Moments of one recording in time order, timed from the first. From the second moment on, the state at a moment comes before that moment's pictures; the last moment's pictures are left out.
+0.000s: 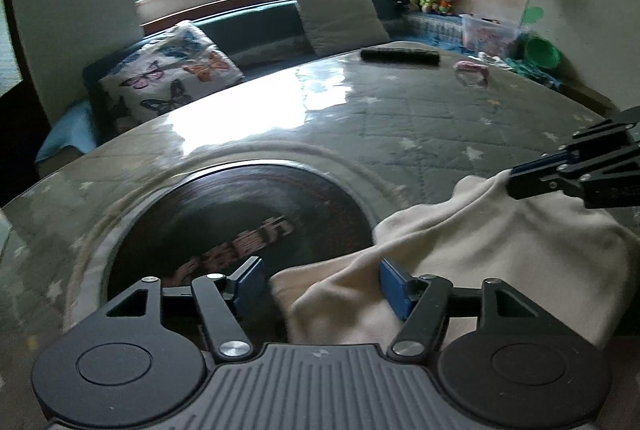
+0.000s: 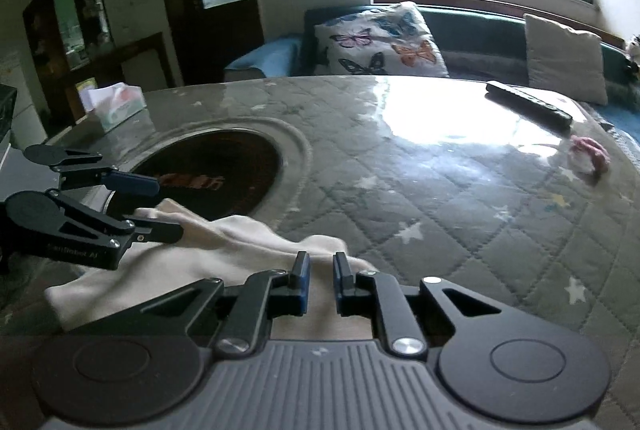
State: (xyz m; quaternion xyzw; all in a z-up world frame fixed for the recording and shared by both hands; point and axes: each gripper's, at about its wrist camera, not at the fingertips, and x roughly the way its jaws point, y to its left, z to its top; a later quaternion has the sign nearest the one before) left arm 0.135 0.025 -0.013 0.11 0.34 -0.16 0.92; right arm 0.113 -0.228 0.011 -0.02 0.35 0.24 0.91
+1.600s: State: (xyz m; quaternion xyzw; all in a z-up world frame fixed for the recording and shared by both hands) left arm 0.099 0.056 -0.012 0.02 0.36 -0.06 0.93; right arm 0.042 -0.168 0.024 -0.12 0.32 0.33 0.88
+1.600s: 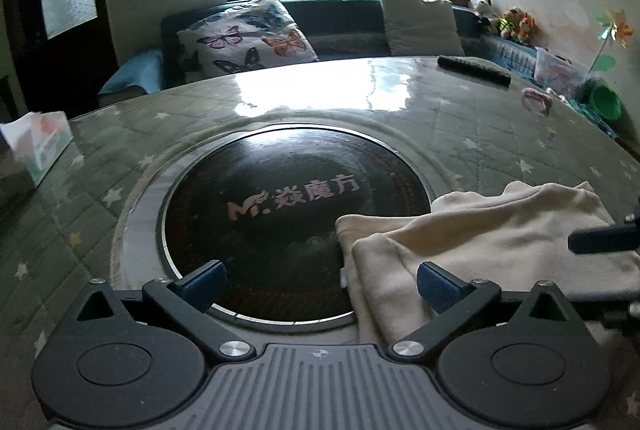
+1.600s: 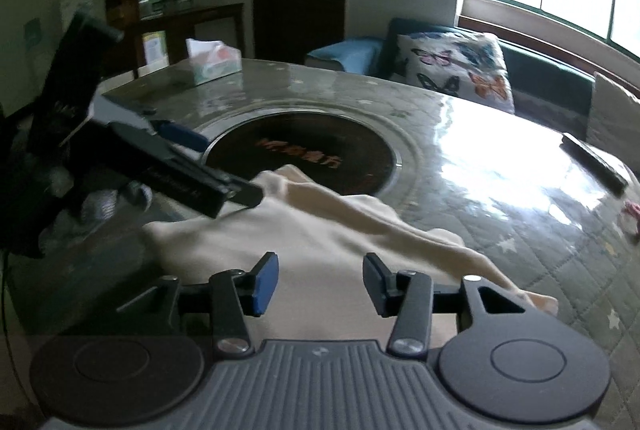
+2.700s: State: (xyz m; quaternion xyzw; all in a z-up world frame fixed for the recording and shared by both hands) left arm 0.056 0.108 -0.007 -0.16 0.38 -0.03 0.91; right arm -0.023 -0.052 -0.002 -0.33 0.24 0.39 0.83
